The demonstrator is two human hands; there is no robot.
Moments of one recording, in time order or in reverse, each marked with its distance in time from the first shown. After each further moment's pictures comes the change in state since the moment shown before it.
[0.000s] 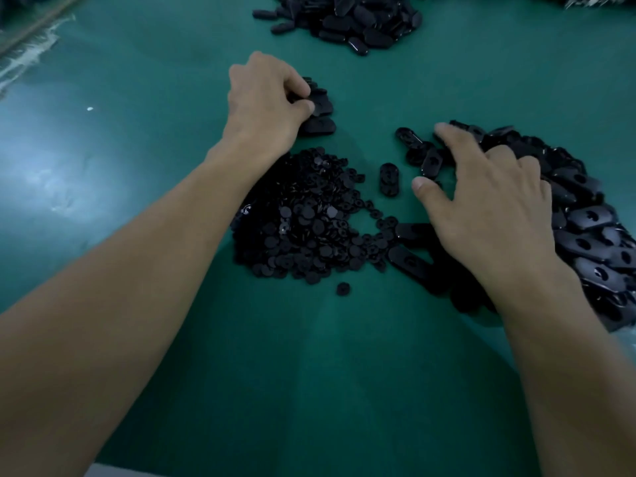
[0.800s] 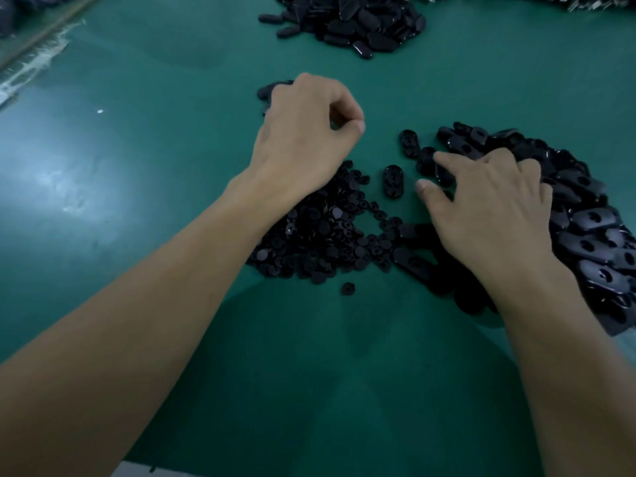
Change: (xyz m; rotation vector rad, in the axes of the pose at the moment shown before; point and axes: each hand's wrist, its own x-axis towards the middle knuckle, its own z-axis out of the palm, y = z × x) left_hand -0.043 0.031 -0.005 -0.048 -0.125 0.149; right_hand 0.001 0.000 0.006 -0.038 -0.008 0.021
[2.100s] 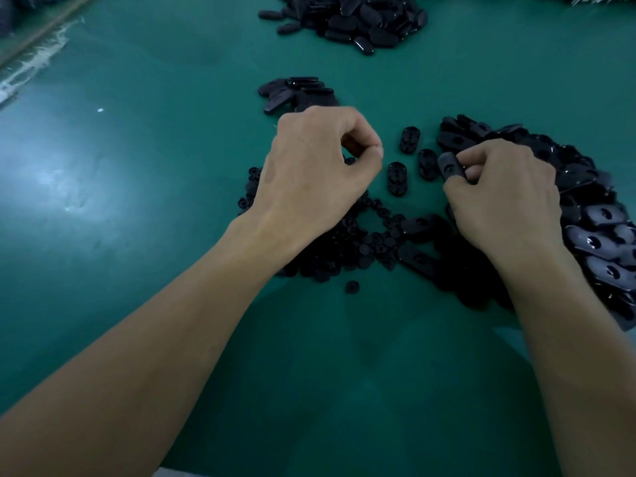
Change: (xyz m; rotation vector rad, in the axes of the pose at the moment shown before) left_hand -0.038 0.006 0.004 -0.055 0.027 0.097; right_hand 0.007 -0.002 -0.008 0.280 0.038 0.134
